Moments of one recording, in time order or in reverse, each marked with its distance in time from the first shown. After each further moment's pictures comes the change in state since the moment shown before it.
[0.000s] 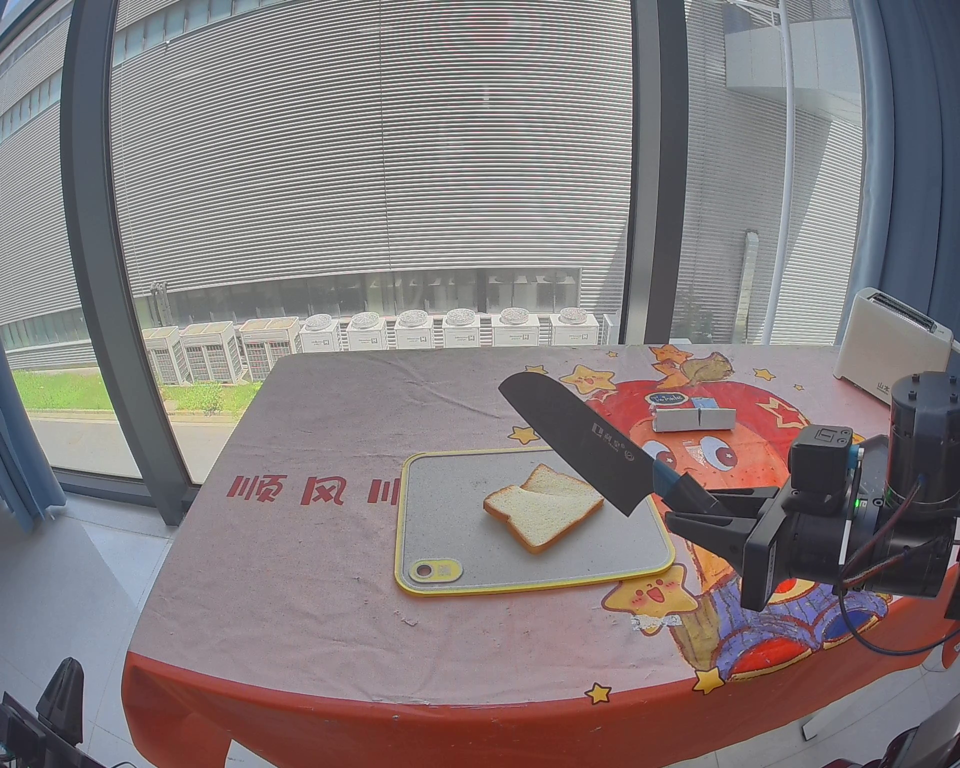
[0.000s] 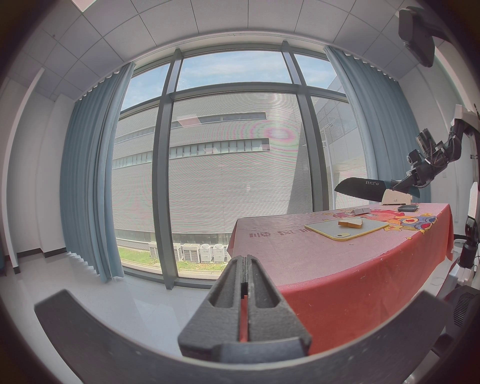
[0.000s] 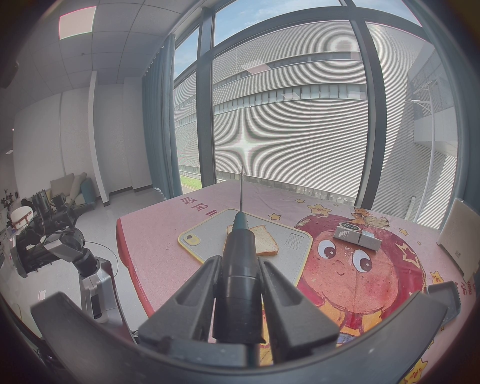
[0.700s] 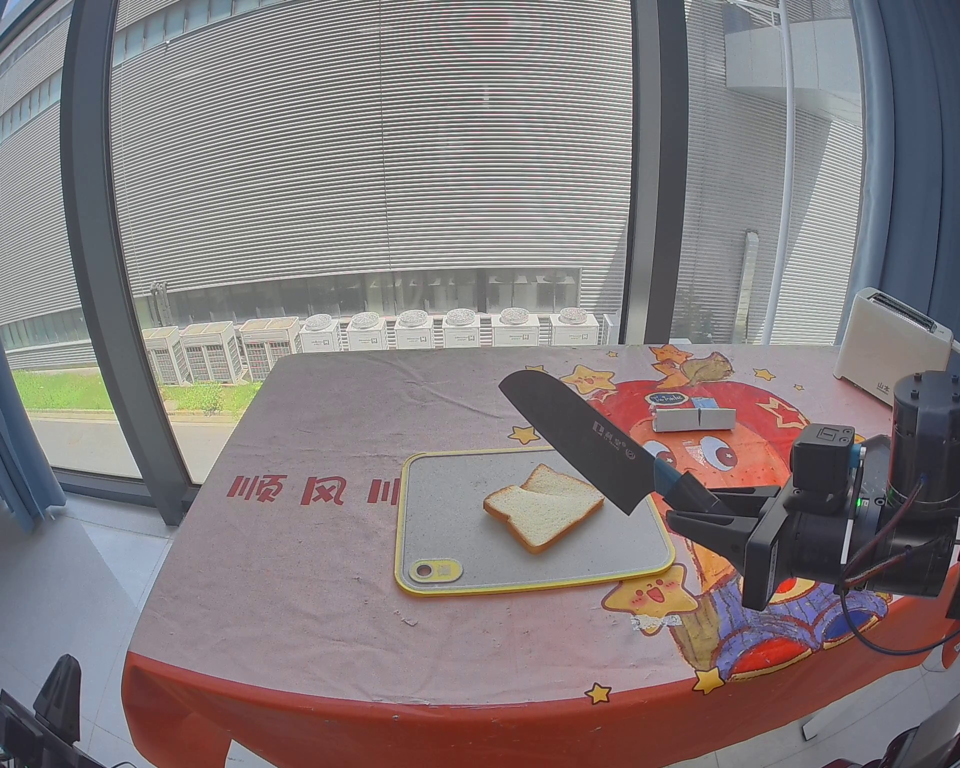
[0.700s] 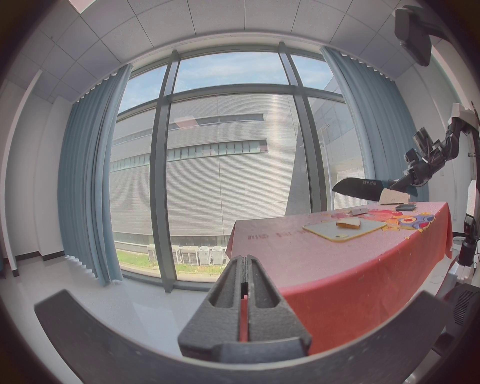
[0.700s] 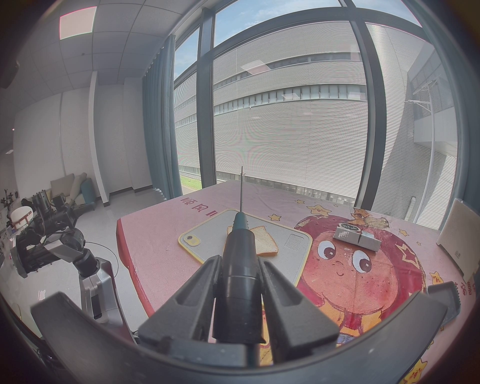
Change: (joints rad) left arm 0.000 0.000 0.000 -0.017 -0.013 0.009; right arm 0.000 -0.004 0.000 0.000 0.000 0.000
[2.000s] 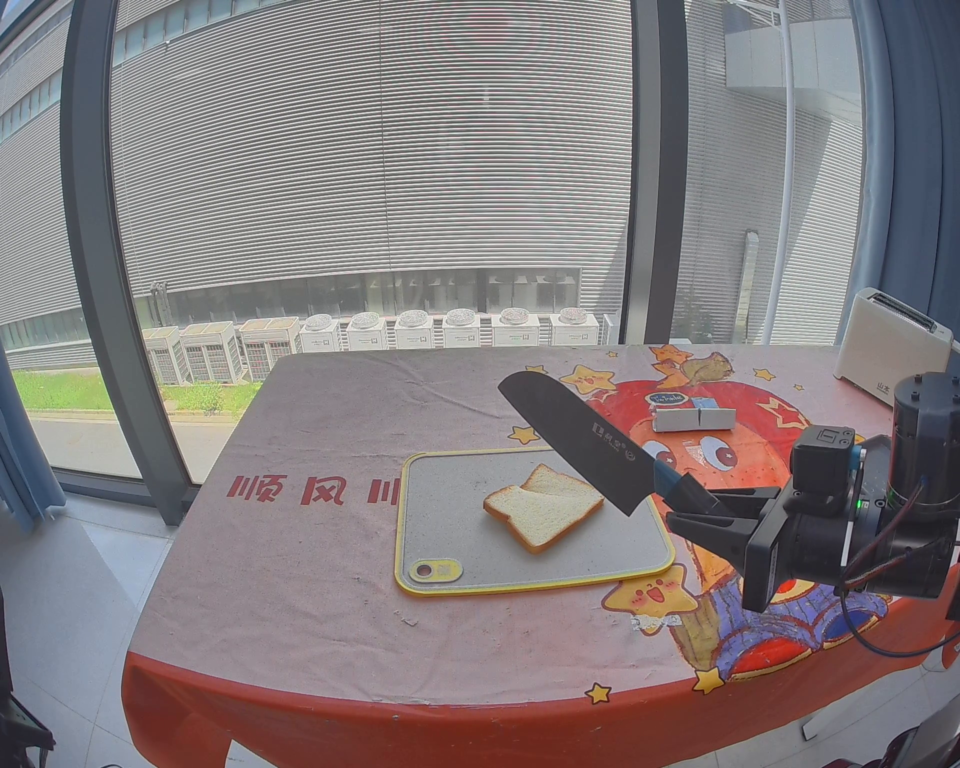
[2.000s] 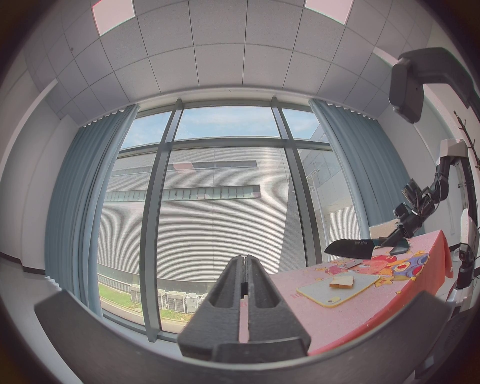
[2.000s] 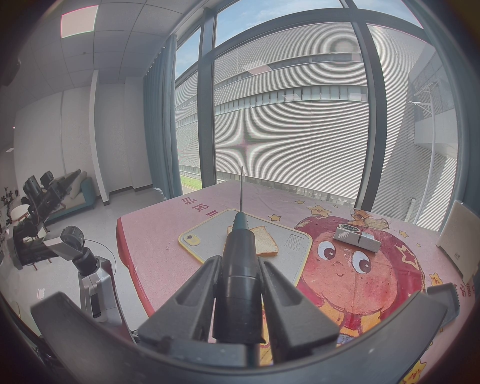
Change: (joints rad) left arm 0.001 0.101 -0.048 -0.387 -0.064 -0.027; right arm 0.002 -0.001 0.003 -0.002 -0.001 -0.008
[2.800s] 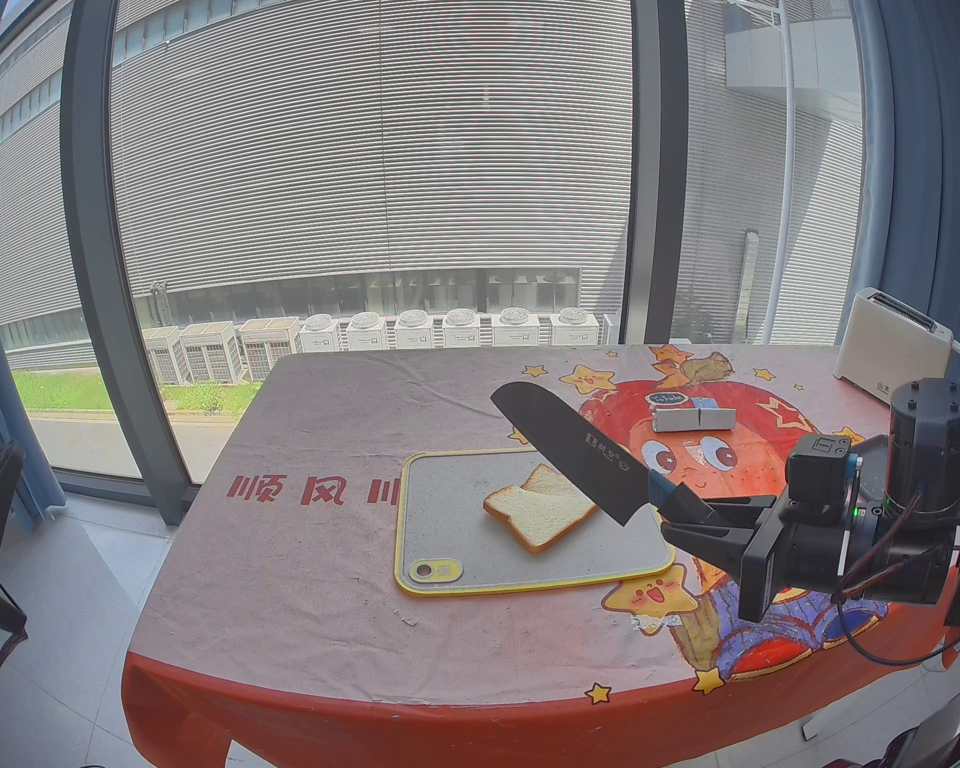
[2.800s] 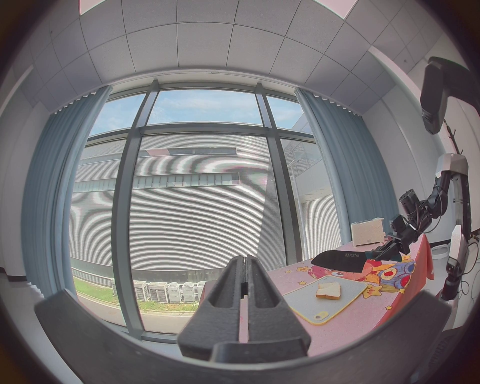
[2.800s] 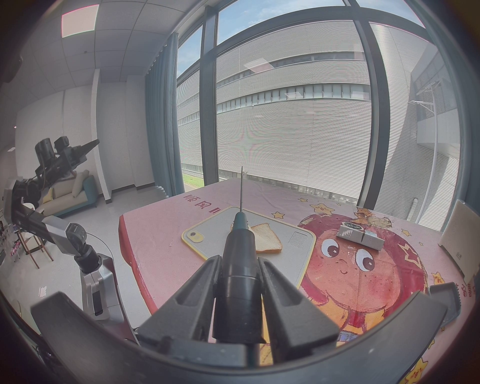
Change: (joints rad) left arm -0.098 0.492 -0.212 -0.167 -0.067 0.022; right arm 0.020 0.003 0.007 0.002 0.000 0.001
